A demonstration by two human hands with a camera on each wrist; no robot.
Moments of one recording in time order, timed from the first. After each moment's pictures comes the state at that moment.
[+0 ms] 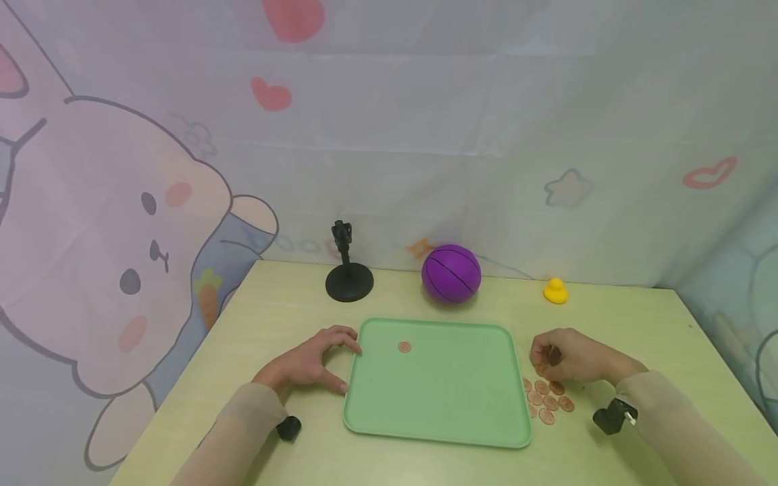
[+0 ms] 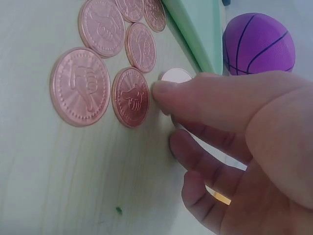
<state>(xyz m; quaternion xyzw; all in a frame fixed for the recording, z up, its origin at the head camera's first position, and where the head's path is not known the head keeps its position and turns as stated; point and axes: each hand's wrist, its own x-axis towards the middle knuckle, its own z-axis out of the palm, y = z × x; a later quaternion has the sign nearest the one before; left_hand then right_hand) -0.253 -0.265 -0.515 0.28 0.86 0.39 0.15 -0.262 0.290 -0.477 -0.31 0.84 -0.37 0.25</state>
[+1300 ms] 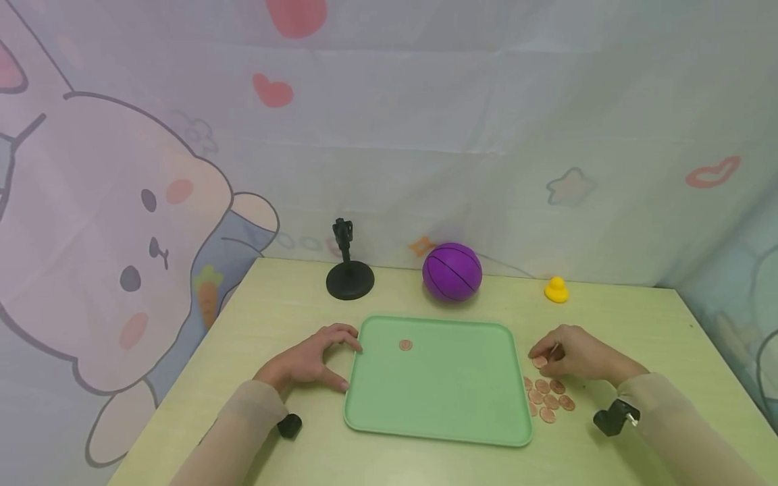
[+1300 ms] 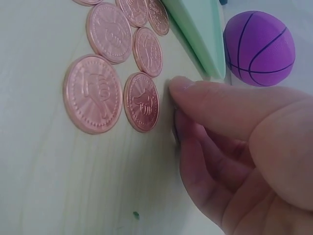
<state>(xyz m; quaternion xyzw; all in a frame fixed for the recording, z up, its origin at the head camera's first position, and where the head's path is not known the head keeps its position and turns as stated) -0.252 -0.265 -0.513 0.28 0.86 0.40 0.15 -0.263 0.291 -0.480 -0.29 0.88 -0.33 0.17</state>
